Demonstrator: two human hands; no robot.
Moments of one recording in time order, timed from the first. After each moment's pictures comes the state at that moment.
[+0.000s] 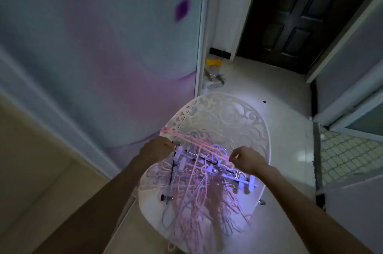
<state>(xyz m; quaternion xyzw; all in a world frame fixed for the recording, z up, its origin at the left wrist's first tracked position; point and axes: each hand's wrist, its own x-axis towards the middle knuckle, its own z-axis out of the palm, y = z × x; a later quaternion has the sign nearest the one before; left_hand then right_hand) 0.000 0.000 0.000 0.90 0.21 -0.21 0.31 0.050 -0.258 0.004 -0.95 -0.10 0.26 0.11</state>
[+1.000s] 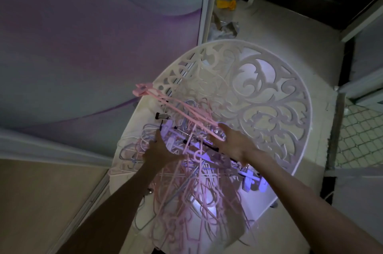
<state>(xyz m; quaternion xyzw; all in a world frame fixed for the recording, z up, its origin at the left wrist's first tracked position) 0.052 -0.037 -0.243 0.85 0.32 -0.22 0.36 0.146 -0.234 -0.163 -0.92 -0.13 0.34 0.14</state>
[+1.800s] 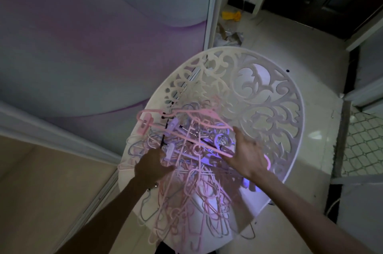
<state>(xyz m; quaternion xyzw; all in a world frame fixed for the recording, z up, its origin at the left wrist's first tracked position) -0.009 -0.033 -0.214 0.89 0.28 -0.19 0.29 0.102 -0.266 -0.149 -0.97 -0.17 0.16 0.12</state>
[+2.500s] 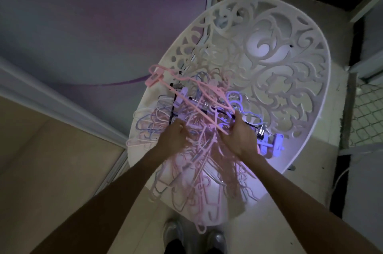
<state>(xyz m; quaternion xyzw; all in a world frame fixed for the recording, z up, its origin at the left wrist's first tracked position) -0.013 -0.046 -0.229 0.81 0.26 -0.16 0.51 0.048 -0.229 -0.240 -0.96 -0.04 0.12 0.23</state>
